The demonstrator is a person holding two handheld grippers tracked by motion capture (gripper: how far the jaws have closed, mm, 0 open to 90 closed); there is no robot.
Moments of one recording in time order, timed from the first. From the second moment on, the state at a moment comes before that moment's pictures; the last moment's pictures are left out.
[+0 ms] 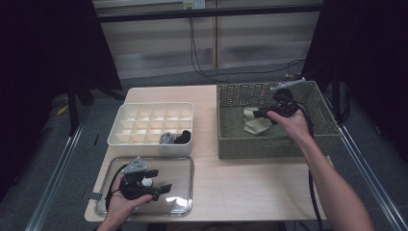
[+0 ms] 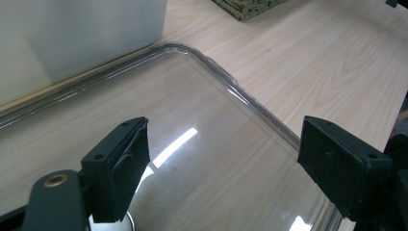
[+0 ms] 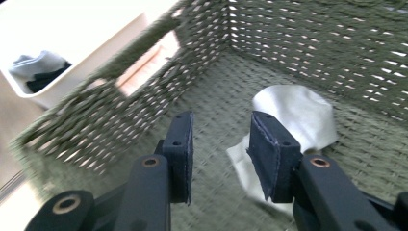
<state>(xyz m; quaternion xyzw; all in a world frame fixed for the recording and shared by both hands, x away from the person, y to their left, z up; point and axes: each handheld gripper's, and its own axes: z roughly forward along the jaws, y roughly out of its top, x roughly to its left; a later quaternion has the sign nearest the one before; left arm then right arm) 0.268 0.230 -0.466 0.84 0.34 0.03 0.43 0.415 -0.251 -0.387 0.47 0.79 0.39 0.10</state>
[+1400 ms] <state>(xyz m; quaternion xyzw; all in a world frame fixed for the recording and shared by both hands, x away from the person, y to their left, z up) 0.273 0.241 -0.467 0.82 0.35 0.04 0.44 0.474 -0.258 -0.424 0.53 0.78 0.32 0.06</state>
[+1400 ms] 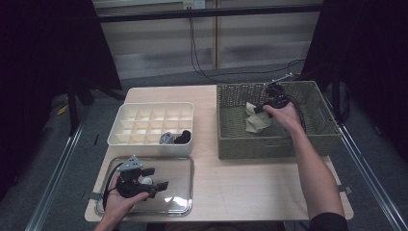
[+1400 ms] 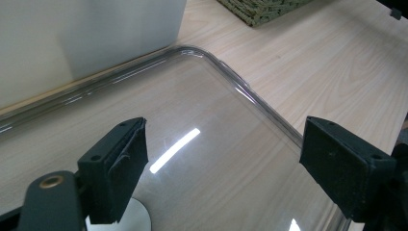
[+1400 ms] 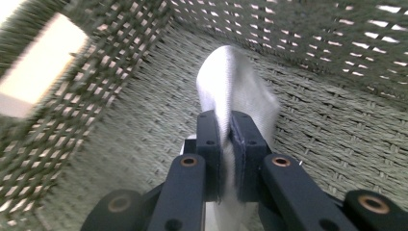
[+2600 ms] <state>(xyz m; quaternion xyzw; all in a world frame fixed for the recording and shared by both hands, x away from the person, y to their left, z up) 0.276 0.238 -0.467 0.83 0.35 0.04 0.43 0.474 -0.227 -0.413 0.48 0.80 0.36 0.07</state>
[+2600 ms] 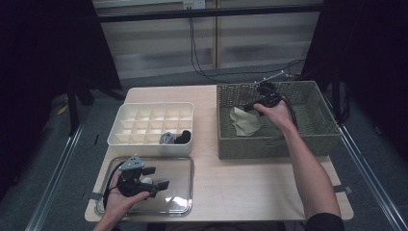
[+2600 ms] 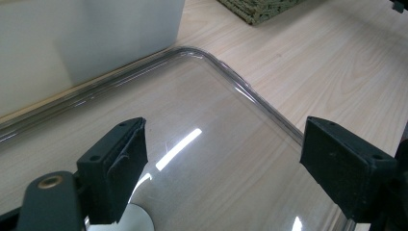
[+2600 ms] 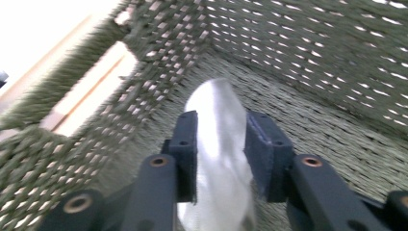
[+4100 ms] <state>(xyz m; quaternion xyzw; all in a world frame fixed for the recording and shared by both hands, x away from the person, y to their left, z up) 0.274 0.236 -0.468 0.84 0.33 0.04 0.43 0.476 -0.230 -0.423 0.49 0.78 0.38 0.03</state>
